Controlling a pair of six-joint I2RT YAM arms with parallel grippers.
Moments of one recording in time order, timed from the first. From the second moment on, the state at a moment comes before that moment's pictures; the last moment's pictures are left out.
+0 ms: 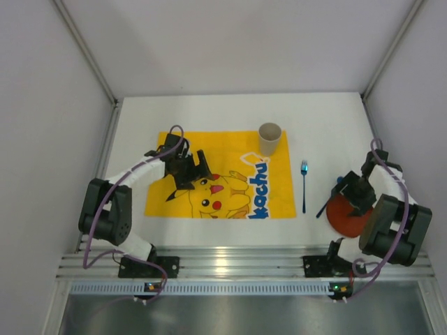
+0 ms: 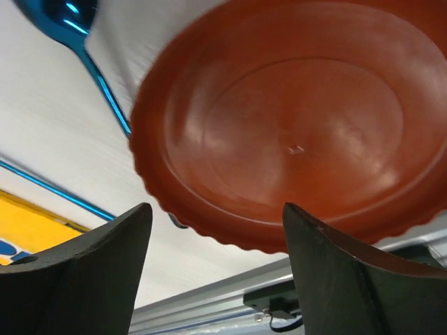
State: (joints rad) left arm -0.30 1.57 0.95 -0.45 0.33 -0.63; right arm -0.39 1.36 0.81 -0.91 -0.05 0.45
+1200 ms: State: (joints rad) left arm -0.31 1.57 0.95 -0.45 0.32 -0.60; right arm -0.19 1.57 1.04 -0.86 -0.04 0.45
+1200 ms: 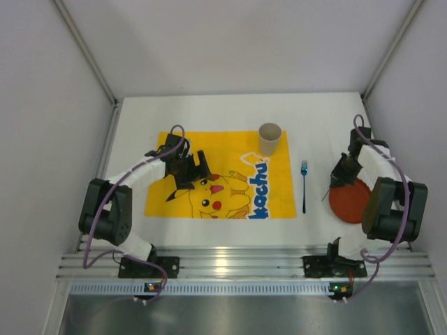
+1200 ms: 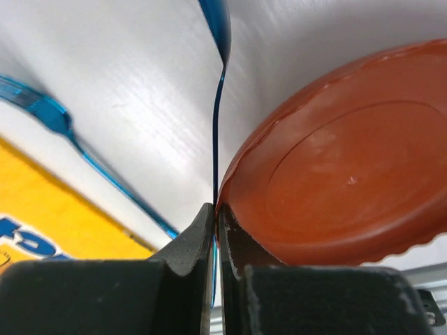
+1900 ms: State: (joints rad) left arm -0.31 1.50 0.93 -0.45 0.32 -0.63; right arm -0.07 1.58 0.91 -0.77 -0.05 0.43
